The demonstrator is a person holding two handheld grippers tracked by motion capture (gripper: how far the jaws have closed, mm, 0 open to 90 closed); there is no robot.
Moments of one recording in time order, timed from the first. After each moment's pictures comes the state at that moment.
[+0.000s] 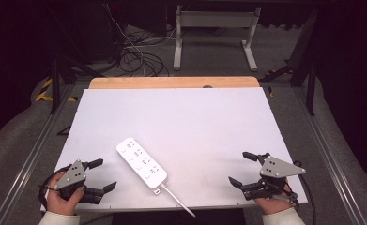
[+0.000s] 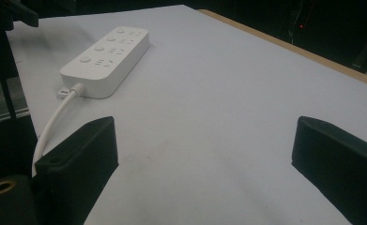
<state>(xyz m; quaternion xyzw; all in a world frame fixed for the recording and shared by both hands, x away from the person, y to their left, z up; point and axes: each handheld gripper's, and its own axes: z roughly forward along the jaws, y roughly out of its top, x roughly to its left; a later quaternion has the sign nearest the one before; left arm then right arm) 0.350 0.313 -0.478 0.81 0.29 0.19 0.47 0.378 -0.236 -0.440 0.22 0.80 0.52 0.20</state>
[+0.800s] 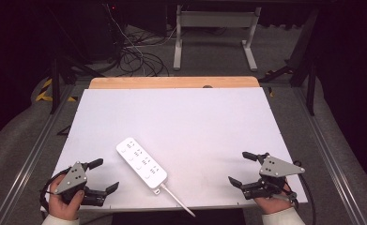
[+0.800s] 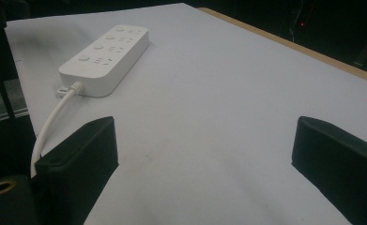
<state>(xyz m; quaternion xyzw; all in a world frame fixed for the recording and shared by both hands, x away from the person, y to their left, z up) 0.341 0.302 -0.468 0.79 0.30 0.22 0.49 0.380 -0.236 -0.442 0.22 0.80 0.52 0.20</state>
